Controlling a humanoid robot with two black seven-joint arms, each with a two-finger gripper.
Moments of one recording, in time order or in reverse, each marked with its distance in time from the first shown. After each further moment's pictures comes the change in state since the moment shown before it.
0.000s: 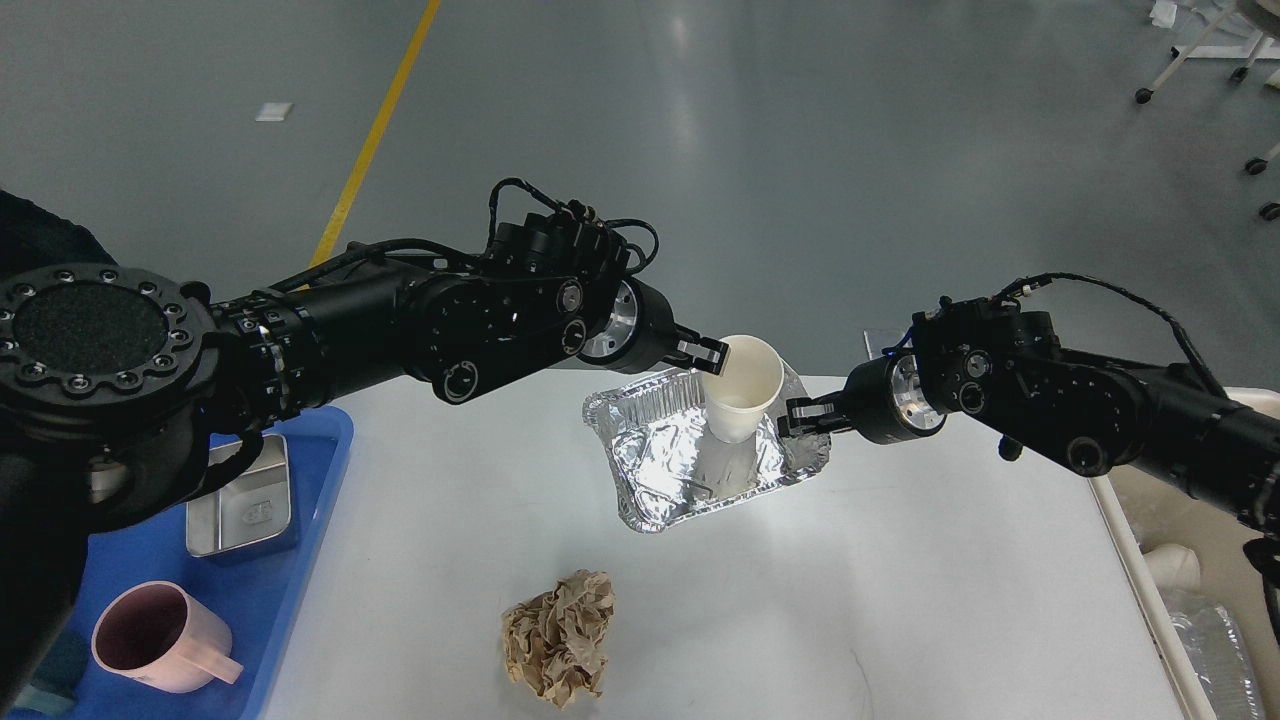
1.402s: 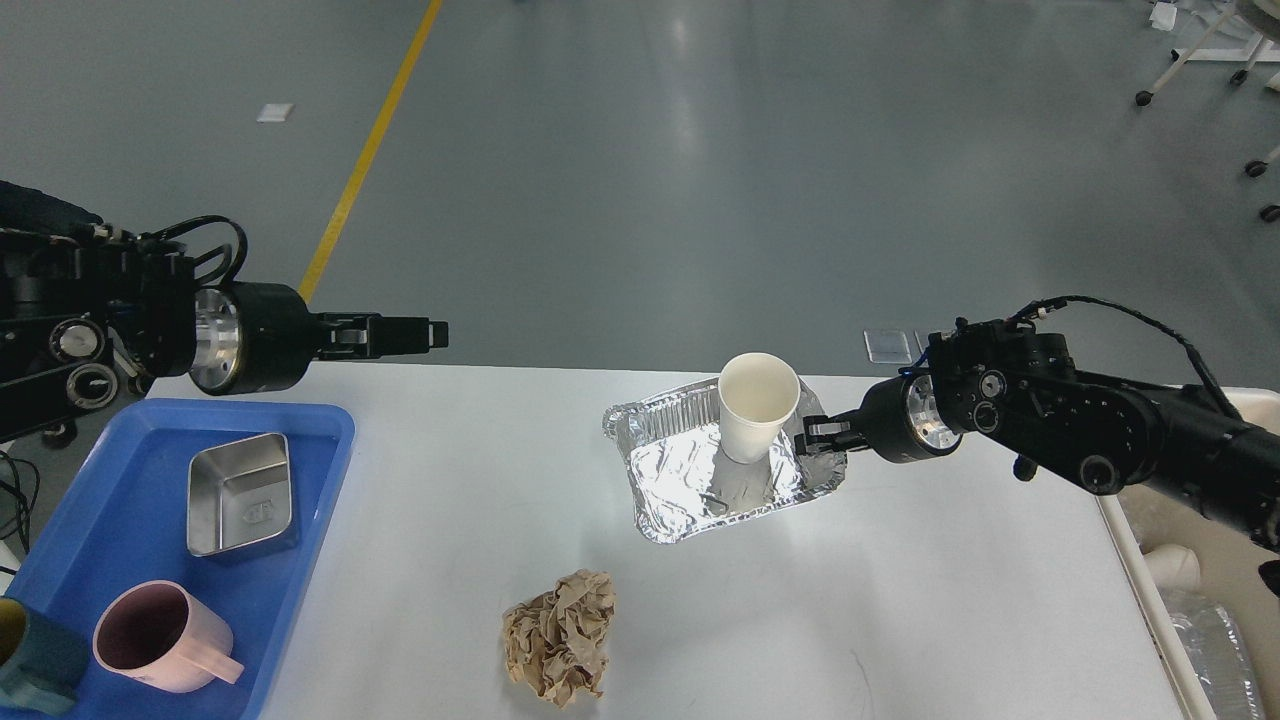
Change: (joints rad) left arm 0.115 1.006 -0.070 -0.824 0.041 0.231 -0.008; right arm -0.046 -0.023 0.001 -0.002 -0.001 -0.007 0.000
